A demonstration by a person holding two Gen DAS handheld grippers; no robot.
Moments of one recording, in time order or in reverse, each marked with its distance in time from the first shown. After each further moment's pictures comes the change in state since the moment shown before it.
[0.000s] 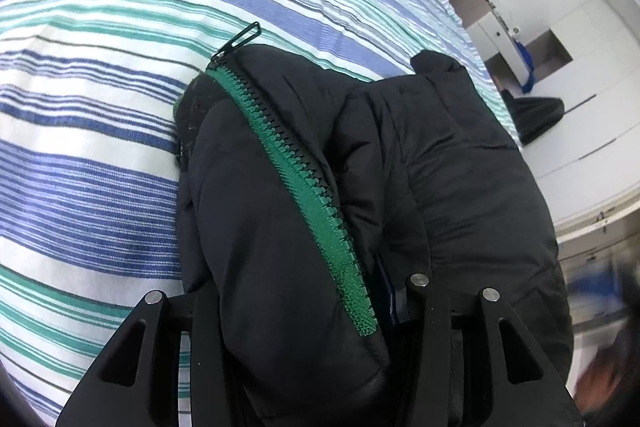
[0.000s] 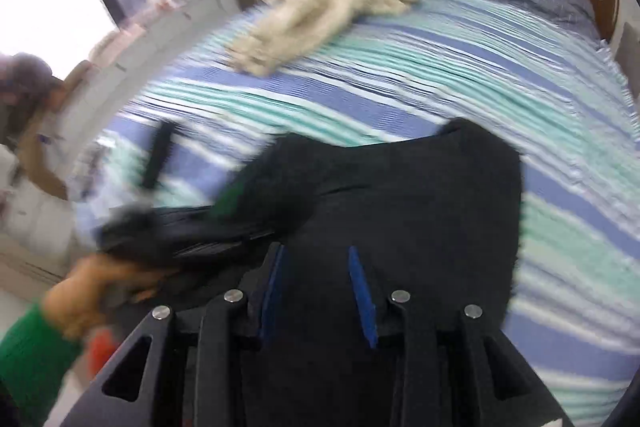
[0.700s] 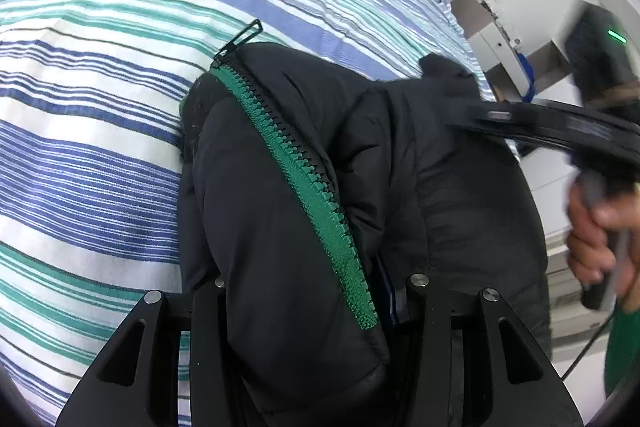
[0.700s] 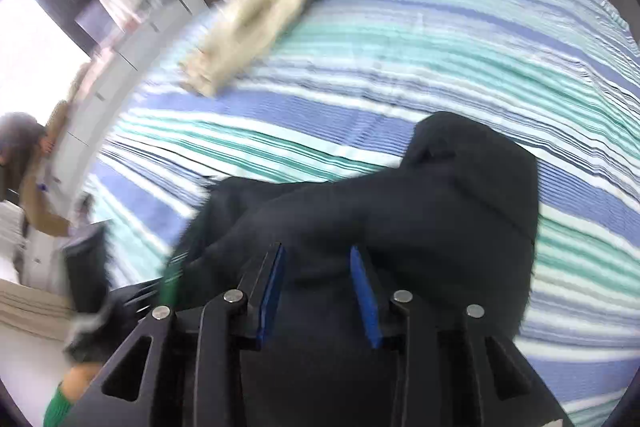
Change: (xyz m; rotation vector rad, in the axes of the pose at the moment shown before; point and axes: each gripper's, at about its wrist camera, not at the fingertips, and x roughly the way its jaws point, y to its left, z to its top) left arm 0.003 -0.007 -0.008 -0.053 -0.030 -0.015; right arm 0.100 -0.135 0.109 0.173 0.244 -0.124
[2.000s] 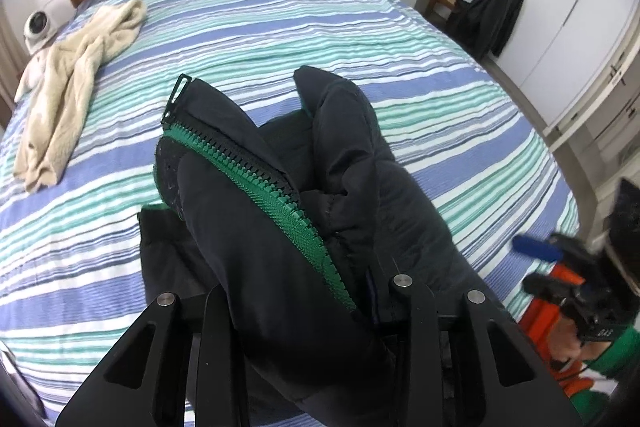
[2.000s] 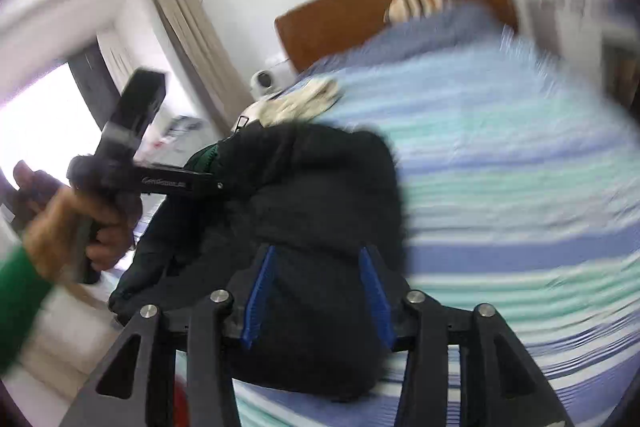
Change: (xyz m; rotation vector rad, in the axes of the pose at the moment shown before) left arm -0.055 -0.216 -0.016 0.537 0.031 0.184; right arm -0.170 -0.078 -0.313 0.126 -0.637 0.276
